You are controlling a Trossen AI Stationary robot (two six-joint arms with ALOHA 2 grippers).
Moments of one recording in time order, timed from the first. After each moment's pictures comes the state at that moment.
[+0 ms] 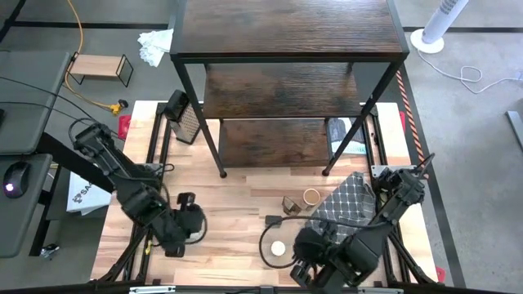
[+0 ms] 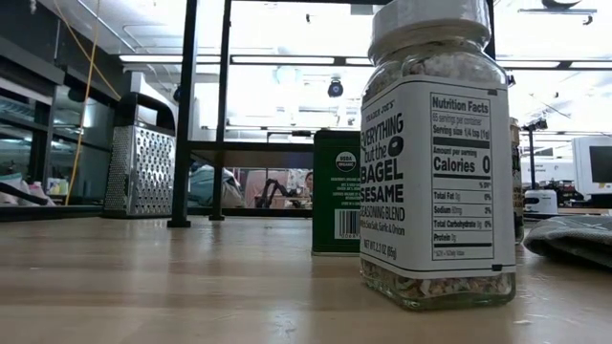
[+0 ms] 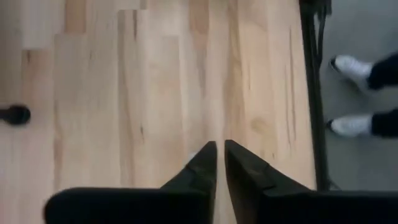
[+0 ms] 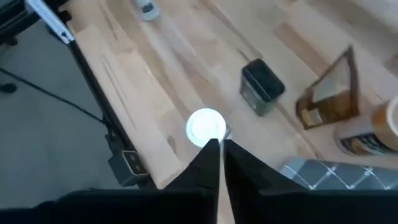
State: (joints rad) left arm -0.79 1.37 1.25 -1.05 -0.24 -0.69; right arm 0.79 2.02 2.08 -1.33 0.56 1.34
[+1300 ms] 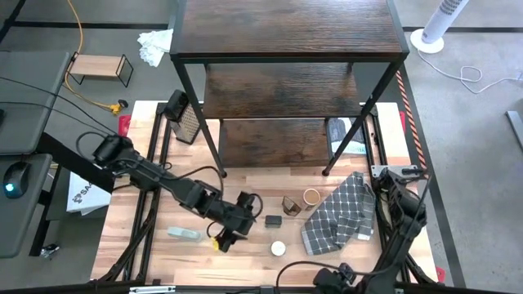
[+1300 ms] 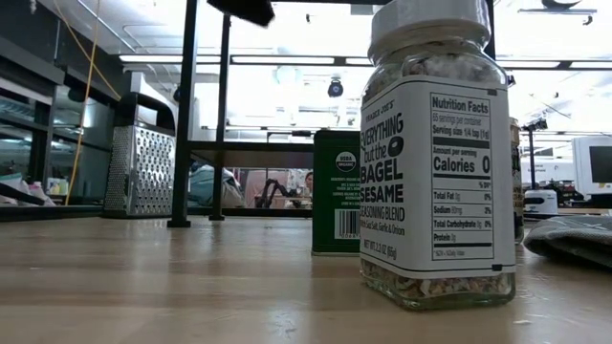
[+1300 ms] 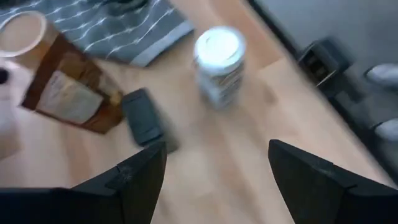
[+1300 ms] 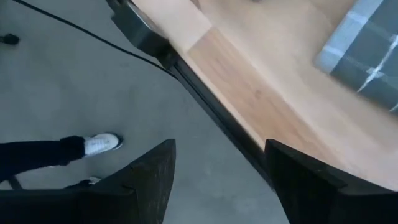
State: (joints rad) left arm -0.45 1.64 1.28 -0.50 -0.08 0.09; right arm 1.01 2.19 2.08 -1.24 0.35 1.72
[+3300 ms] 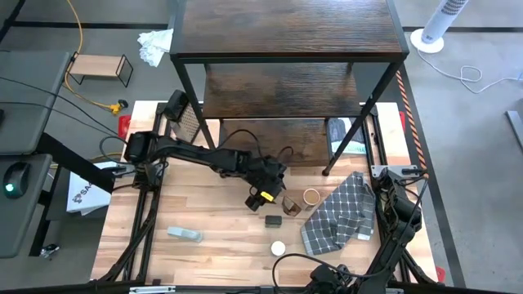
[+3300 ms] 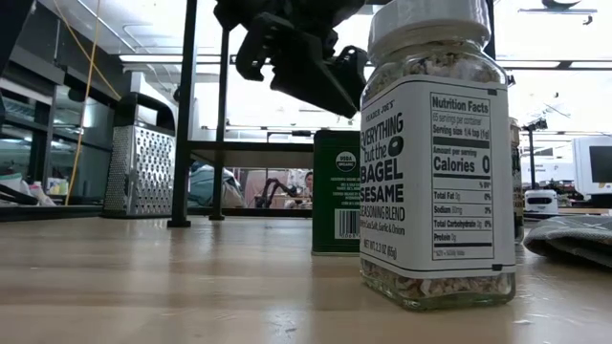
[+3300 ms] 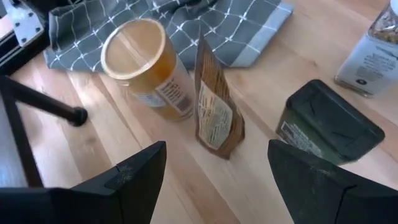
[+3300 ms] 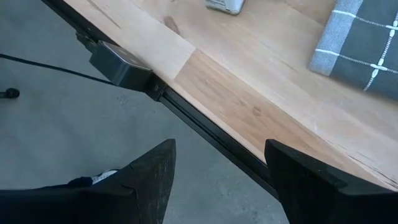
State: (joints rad) left arm -0.06 1.88 1.39 -0.33 0.19 0.61; right arm 0.99 2.24 2.08 -1.24 0.42 1.90
